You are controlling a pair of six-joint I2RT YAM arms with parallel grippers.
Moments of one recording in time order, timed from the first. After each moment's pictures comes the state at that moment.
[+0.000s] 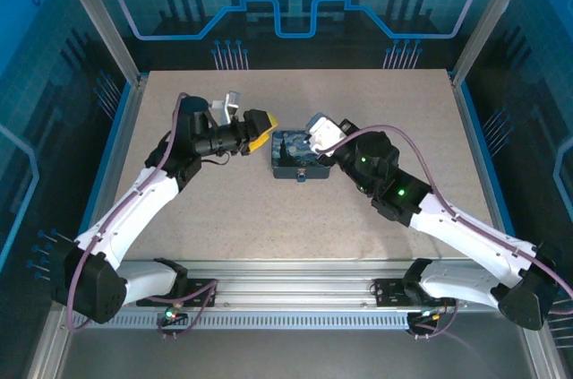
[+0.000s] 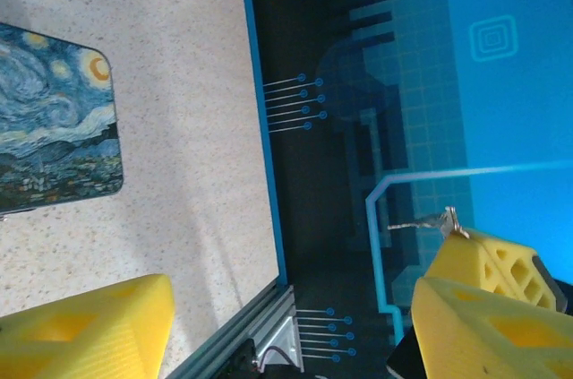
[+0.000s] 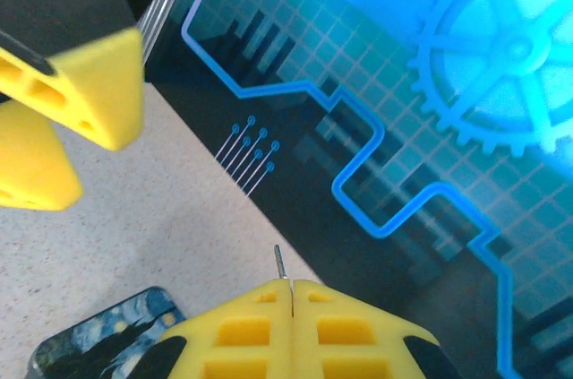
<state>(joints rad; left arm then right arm) -0.33 1.21 1.01 -0.11 0.69 -1.09 0.83 1.08 0.94 0.09 0.29 -0.61</state>
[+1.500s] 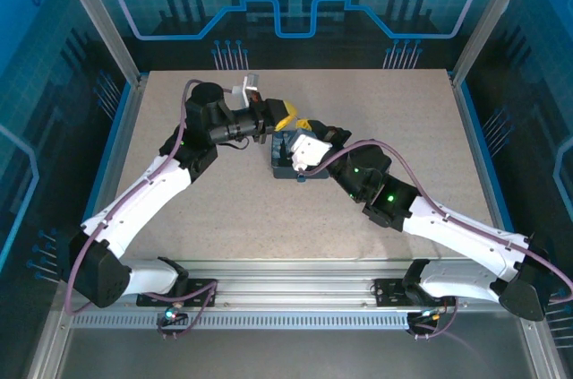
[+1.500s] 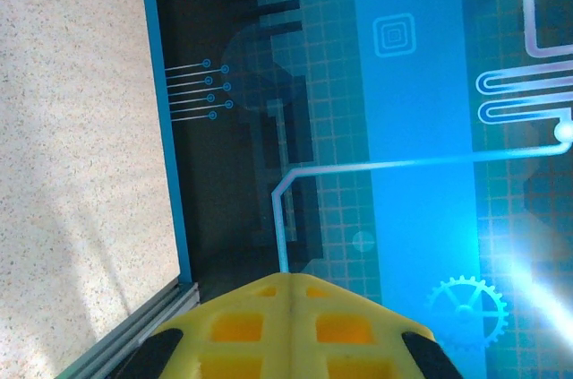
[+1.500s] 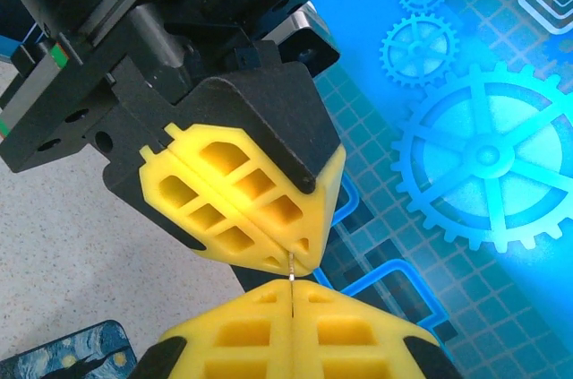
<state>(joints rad) -0.46 1.31 1.17 0.03 0.65 -1.32 0.92 1.12 0.93 0.21 0.33 -0.85</state>
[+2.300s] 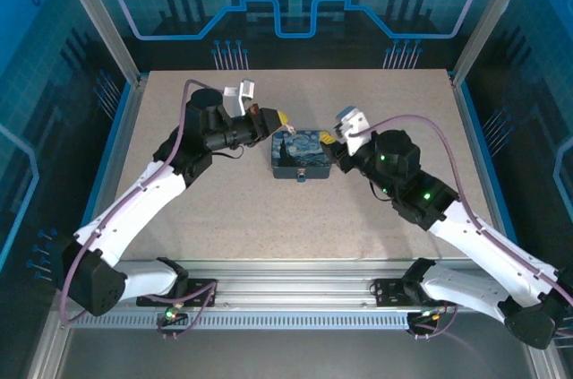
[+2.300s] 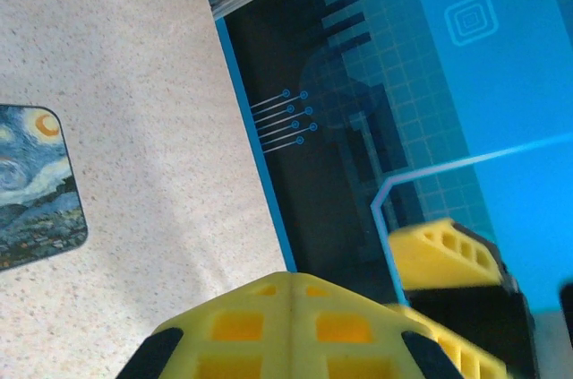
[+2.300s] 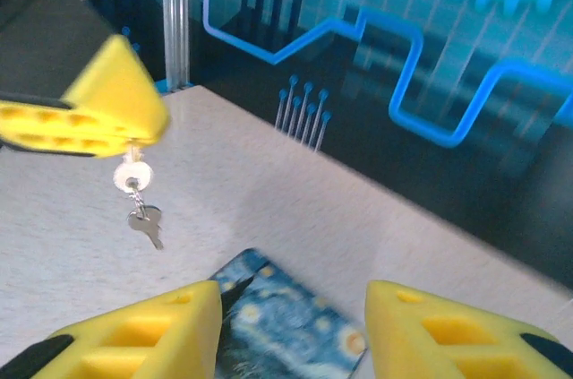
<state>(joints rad) -0.45 1.25 1.13 -0.13 0.53 -0.96 0.70 0.96 0.98 -0.24 0.11 -0.08</state>
